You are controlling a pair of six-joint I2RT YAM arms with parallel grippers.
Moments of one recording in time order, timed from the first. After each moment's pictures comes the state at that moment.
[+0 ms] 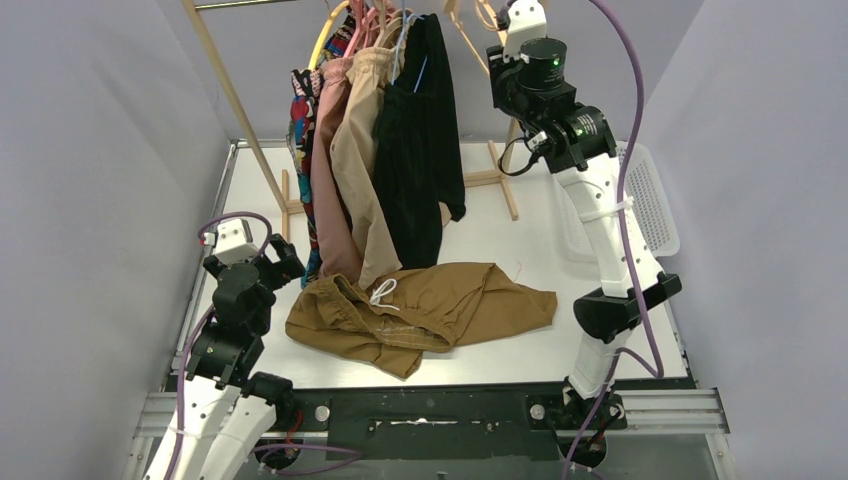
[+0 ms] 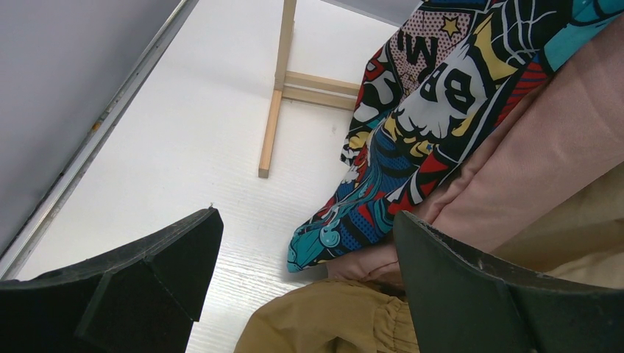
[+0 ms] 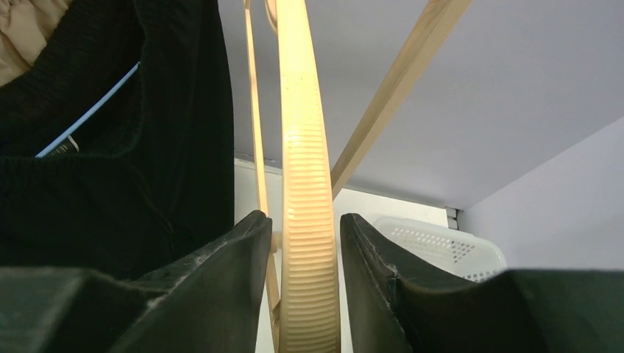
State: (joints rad) left arm -0.28 0.50 0.63 -0.38 -0.47 -0.35; right arm 0.48 1.84 2.41 -0.76 0.39 -0.16
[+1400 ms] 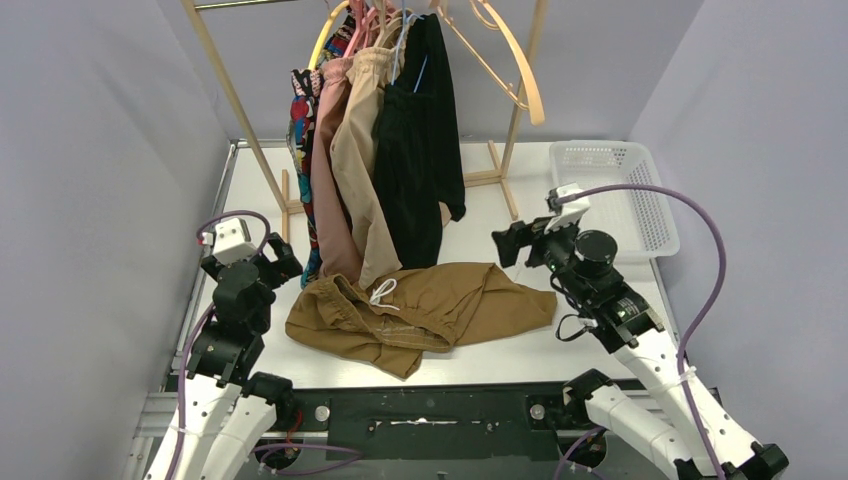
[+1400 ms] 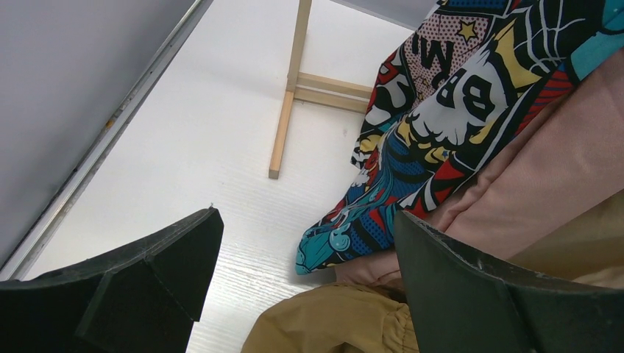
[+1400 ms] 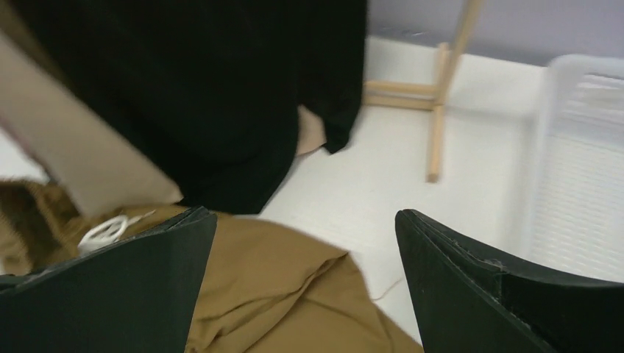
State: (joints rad) left arm -0.27 0.51 0.63 -0.38 -0.49 -0.35; right arm 0.48 0.77 0.84 -0.24 0.10 0.12
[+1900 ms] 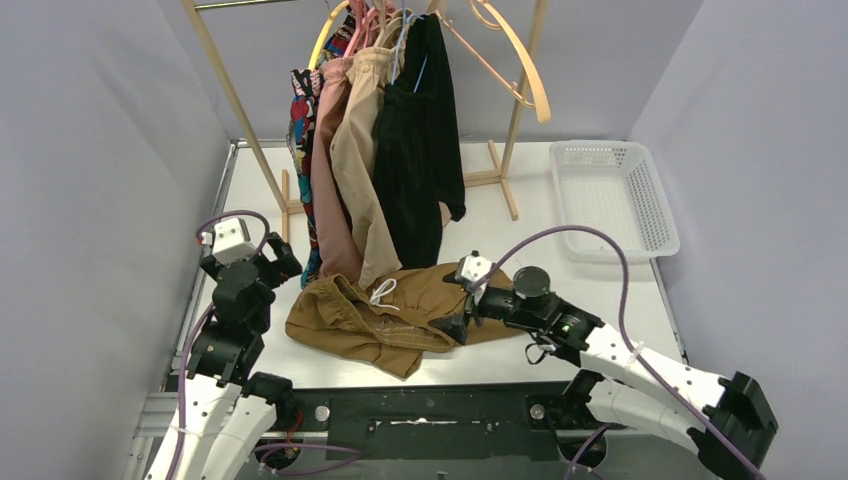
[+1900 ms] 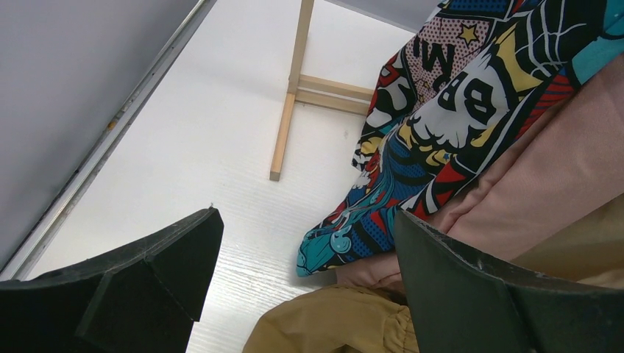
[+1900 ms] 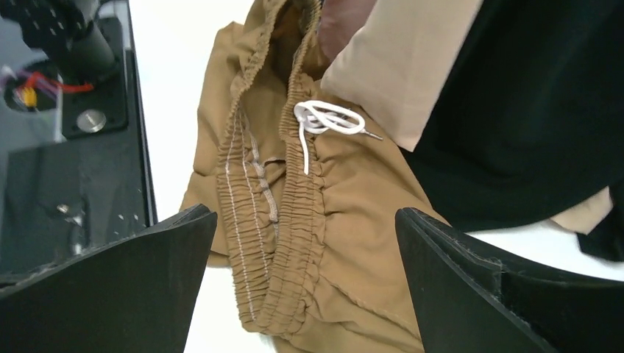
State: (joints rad) left arm -0.27 0.51 0.63 -0.38 -0.49 -0.35; right arm 0.81 0.86 0.50 0.15 -0.41 -0.12
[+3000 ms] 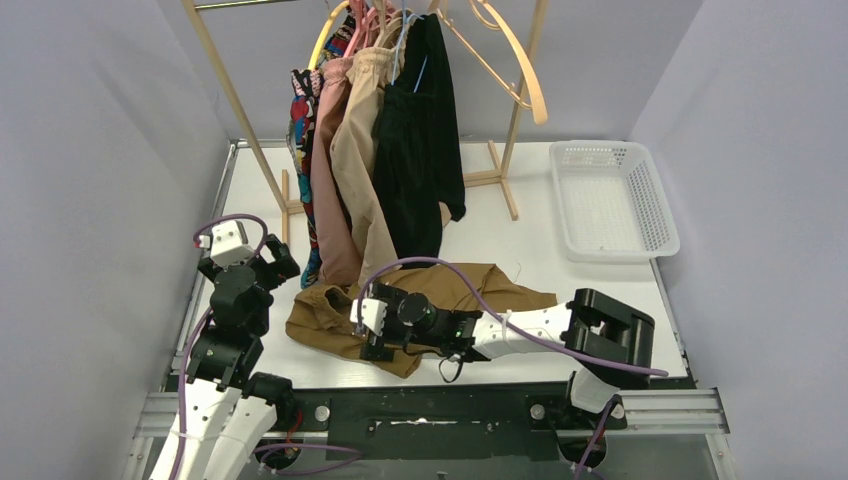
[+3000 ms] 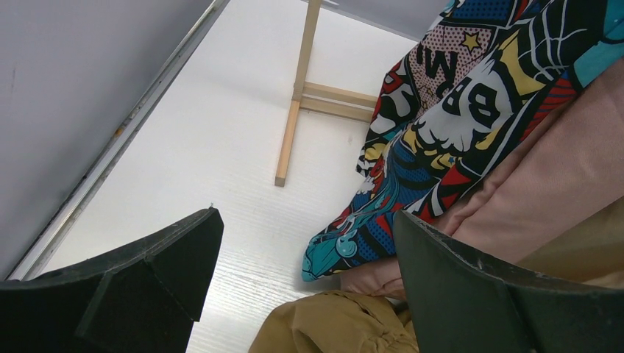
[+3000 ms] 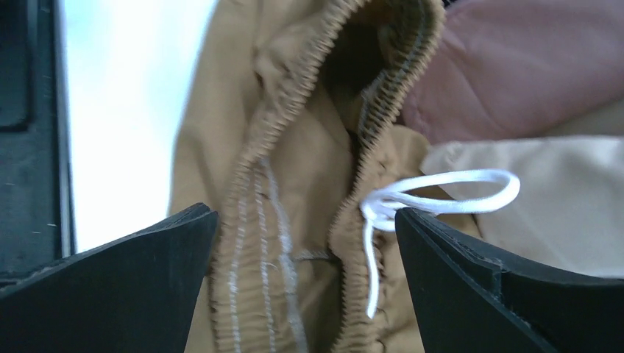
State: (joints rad) left arm -0.25 0.49 0.61 -0.36 -0.49 -0.33; right arm 1.21 1.64 0.80 0.40 0.00 -0.37
